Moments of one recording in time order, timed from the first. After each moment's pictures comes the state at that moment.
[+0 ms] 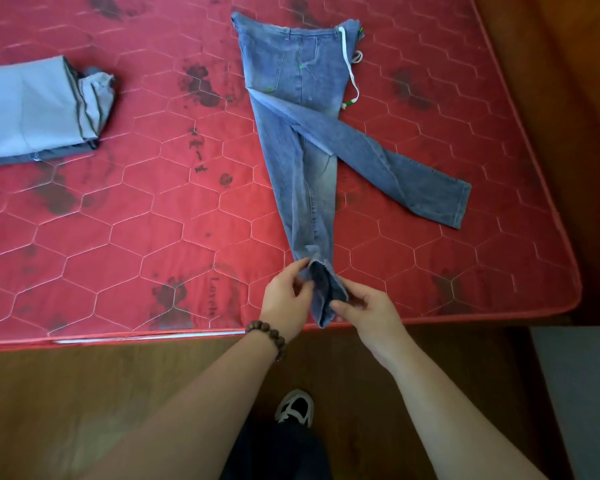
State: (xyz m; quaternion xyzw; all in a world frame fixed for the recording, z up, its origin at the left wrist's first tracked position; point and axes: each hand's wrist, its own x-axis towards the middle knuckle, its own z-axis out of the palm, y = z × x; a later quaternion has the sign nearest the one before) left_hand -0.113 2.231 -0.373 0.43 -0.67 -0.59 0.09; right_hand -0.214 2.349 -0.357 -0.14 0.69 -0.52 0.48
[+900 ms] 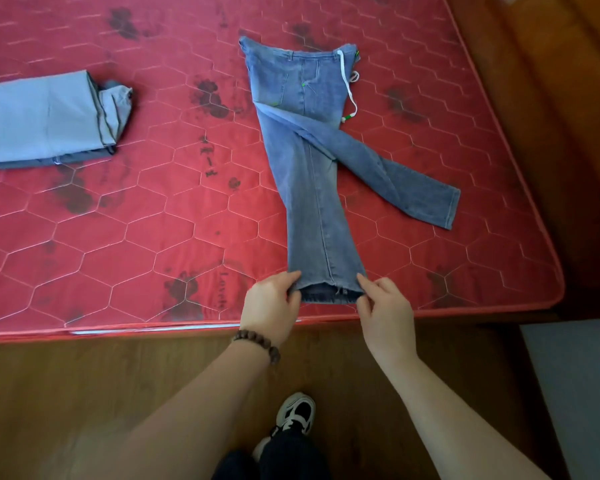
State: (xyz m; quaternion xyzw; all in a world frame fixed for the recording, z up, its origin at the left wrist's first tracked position) left_hand -0.064 2.235 -0.337 0.39 -0.83 -0.37 0.13; right_hand -0.183 2.371 -0.340 -0.35 0.89 -0.26 0.09
